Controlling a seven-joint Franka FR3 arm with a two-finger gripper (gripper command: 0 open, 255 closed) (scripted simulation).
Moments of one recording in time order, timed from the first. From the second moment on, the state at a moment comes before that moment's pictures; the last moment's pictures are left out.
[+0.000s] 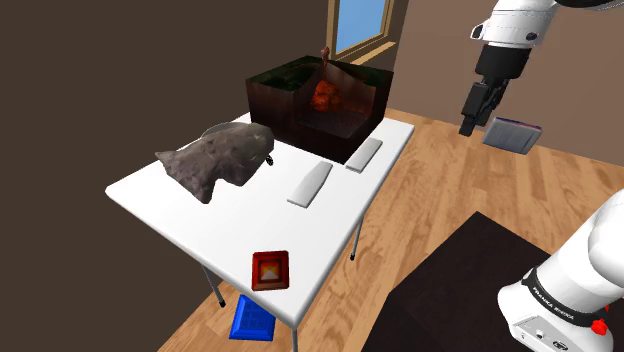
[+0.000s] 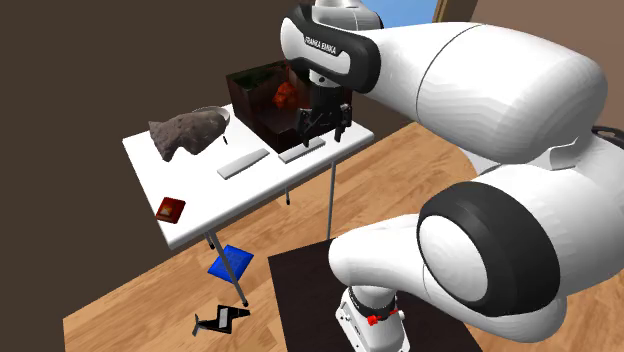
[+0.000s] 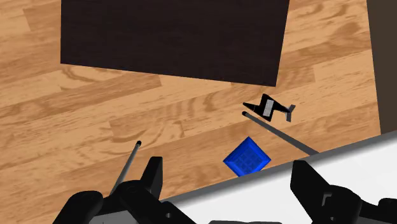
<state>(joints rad) 0.00 -0.74 0.04 -2.39 0.12 1.57 -0.07</state>
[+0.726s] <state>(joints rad) -0.07 -0.49 0.23 -2.38 0.19 1.86 0.36</state>
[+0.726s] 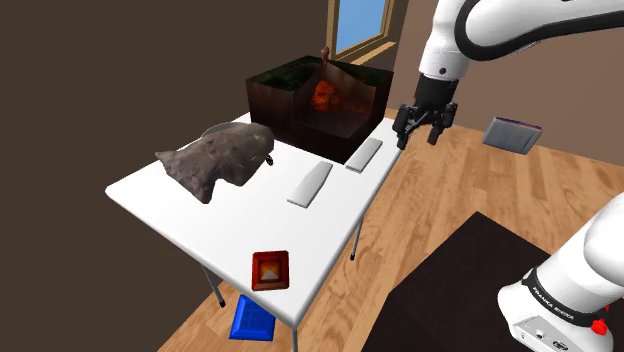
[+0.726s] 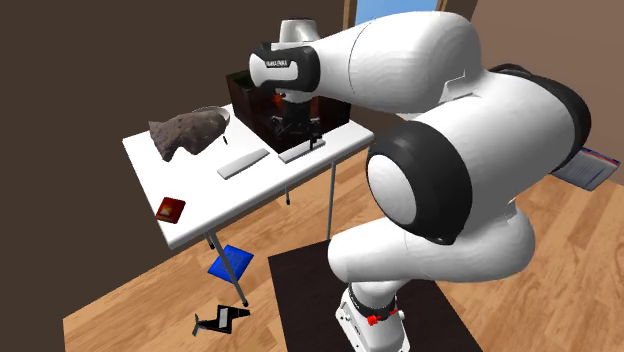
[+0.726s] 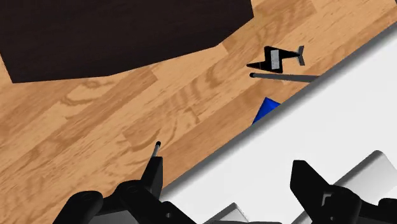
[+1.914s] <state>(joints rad) -0.18 0.10 0.38 -2.10 -0.03 2.20 1.18</state>
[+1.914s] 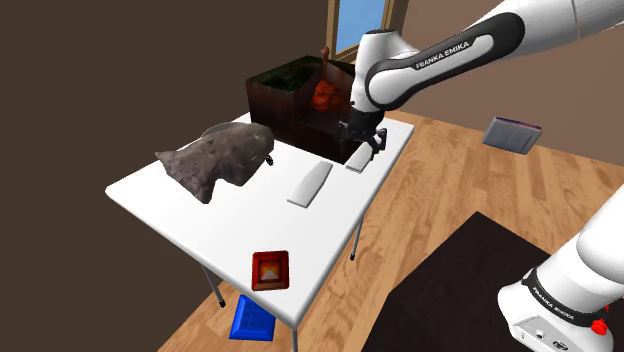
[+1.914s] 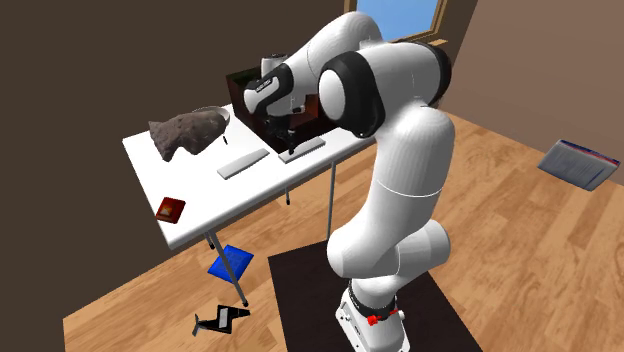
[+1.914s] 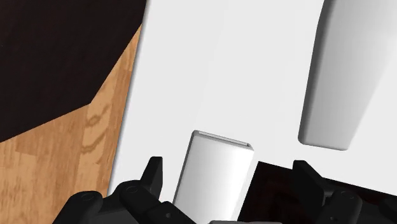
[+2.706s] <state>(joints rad) -0.17 0.17 0.38 -2.11 -0.06 2.28 1.21</state>
